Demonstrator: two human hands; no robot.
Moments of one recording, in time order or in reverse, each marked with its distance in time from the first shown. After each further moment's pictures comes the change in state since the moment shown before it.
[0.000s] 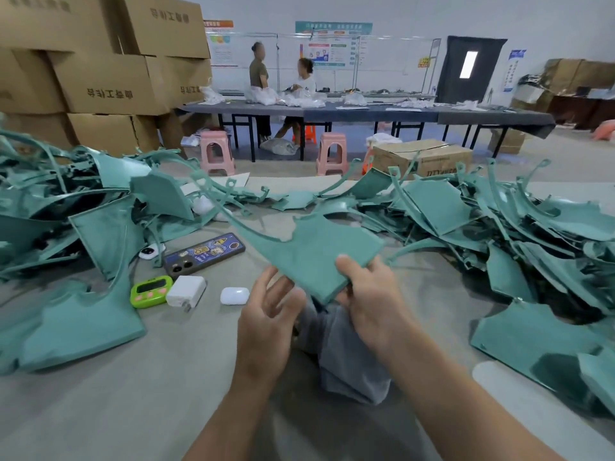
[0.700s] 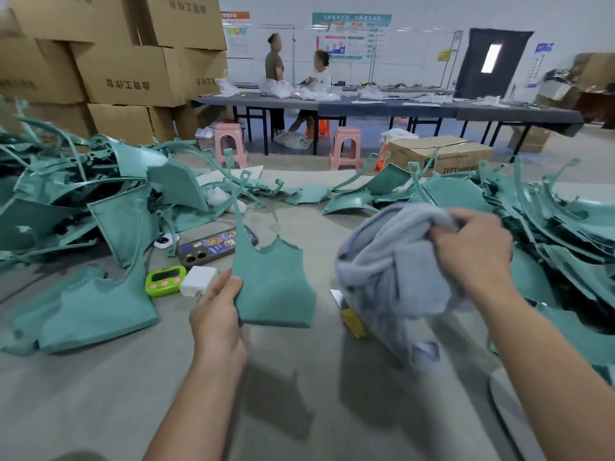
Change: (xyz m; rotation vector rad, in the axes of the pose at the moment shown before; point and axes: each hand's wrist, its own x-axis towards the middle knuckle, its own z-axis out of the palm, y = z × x) left_hand 0.037 0.000 -0.050 -0.411 0.557 -0.269; right_hand 0.033 -0.089 -0.063 -1.237 0.423 -0.499
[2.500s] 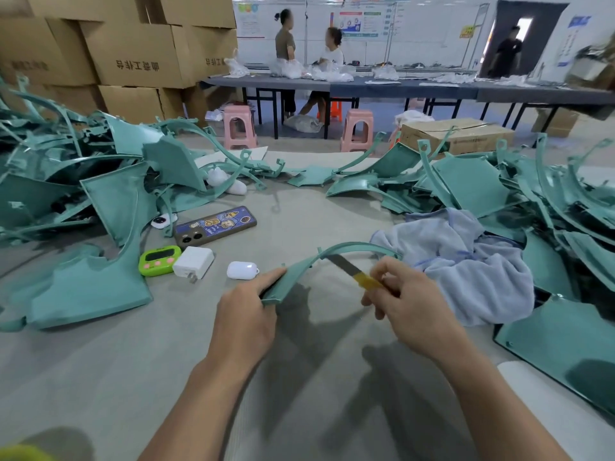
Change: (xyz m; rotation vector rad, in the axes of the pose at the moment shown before) left_hand -0.022 -0.026 -0.015 1.292 -0.364 0.691; right_hand -0.079 0.027 0.046 0.186 -0.591 -0.183
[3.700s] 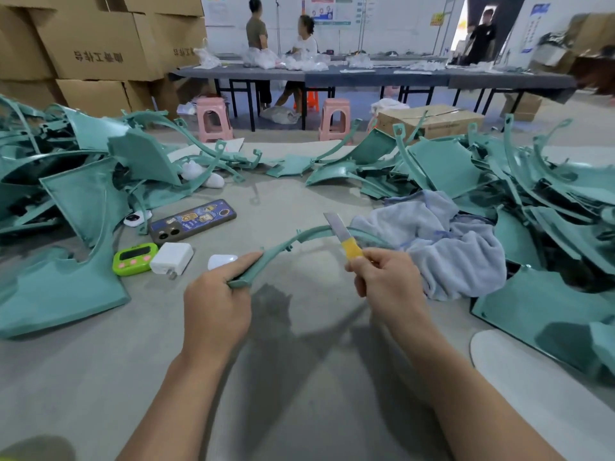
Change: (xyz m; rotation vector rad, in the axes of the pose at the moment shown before) left_hand 0.000 0.007 -0.017 -0.146 0.128 0.057; right_hand 0.017 0.014 0.025 0.168 0.296 0.185
